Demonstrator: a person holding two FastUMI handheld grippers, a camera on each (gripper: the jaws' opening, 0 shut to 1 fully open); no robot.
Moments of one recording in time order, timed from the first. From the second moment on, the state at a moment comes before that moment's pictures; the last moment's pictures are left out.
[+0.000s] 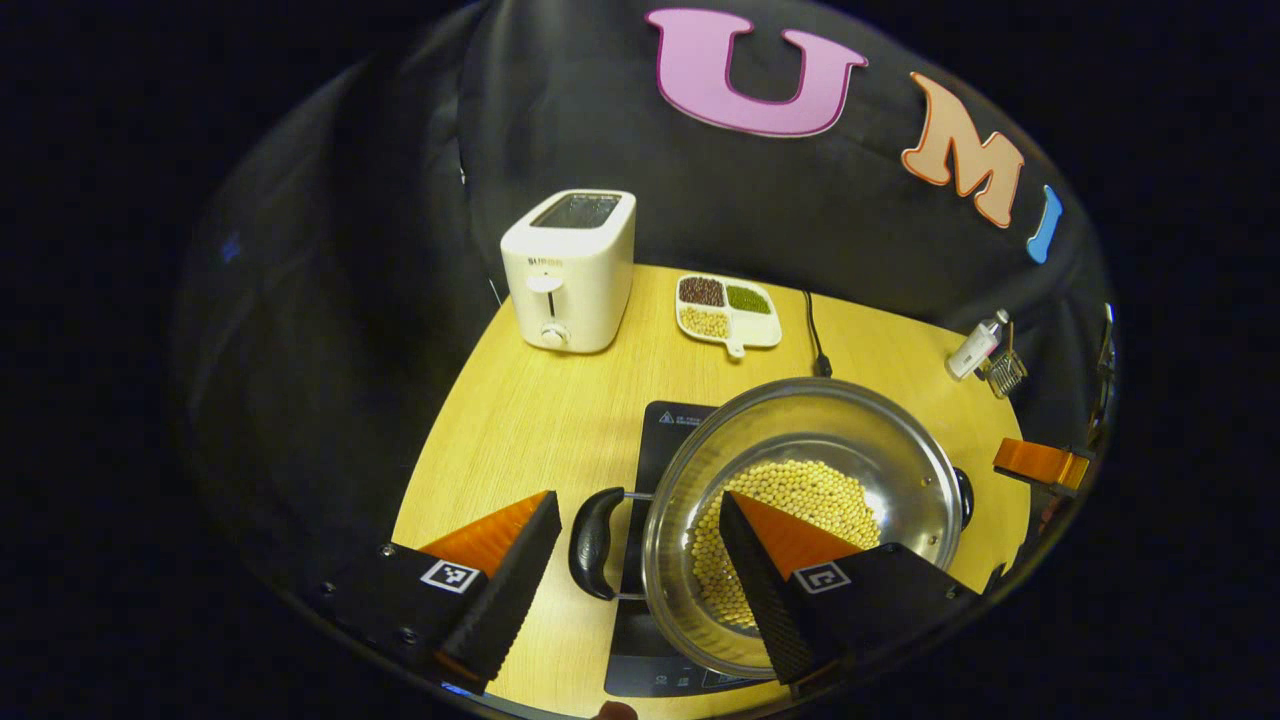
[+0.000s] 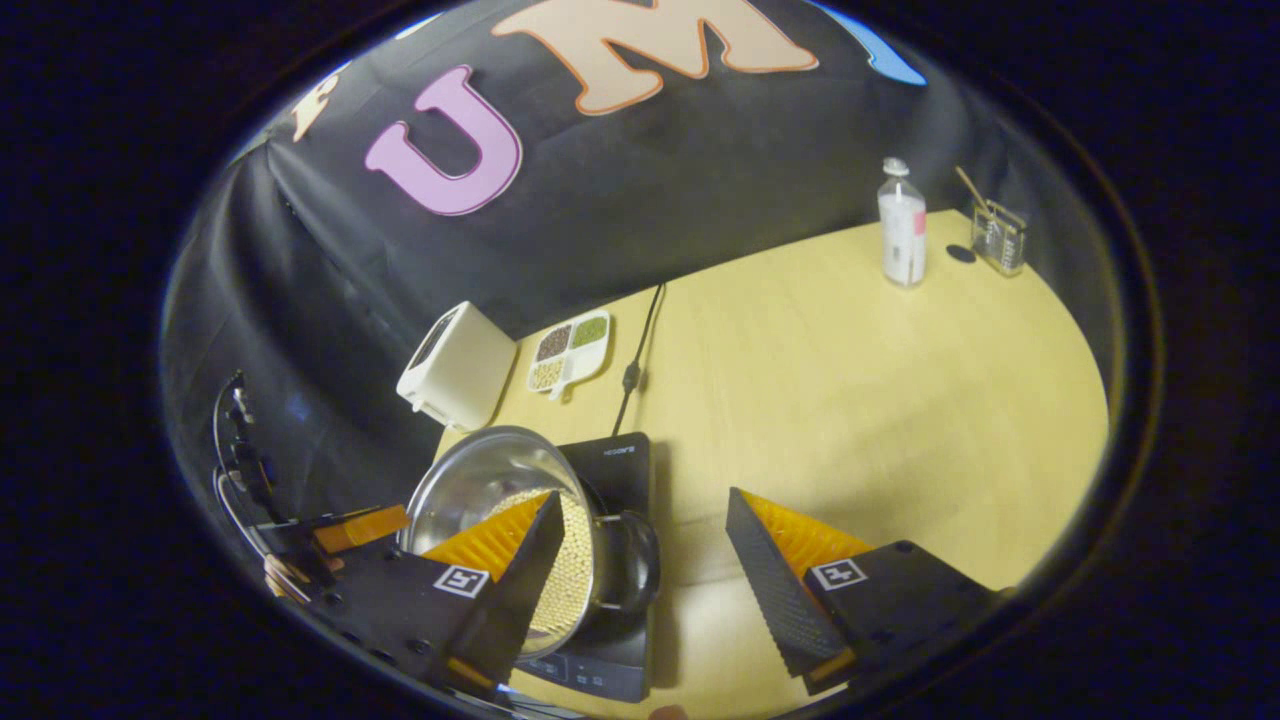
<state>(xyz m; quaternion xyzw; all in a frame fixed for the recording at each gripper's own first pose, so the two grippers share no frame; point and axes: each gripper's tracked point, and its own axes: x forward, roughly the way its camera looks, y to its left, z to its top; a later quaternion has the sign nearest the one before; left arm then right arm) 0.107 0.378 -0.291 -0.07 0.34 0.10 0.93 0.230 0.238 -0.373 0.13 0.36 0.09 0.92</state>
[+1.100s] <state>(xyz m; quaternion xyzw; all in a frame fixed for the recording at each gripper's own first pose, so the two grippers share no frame) 0.099 0.026 -0.072 -0.01 0.09 0.02 1.00 0.127 -0.021 -0.131 0.11 0.11 0.05 0.99</state>
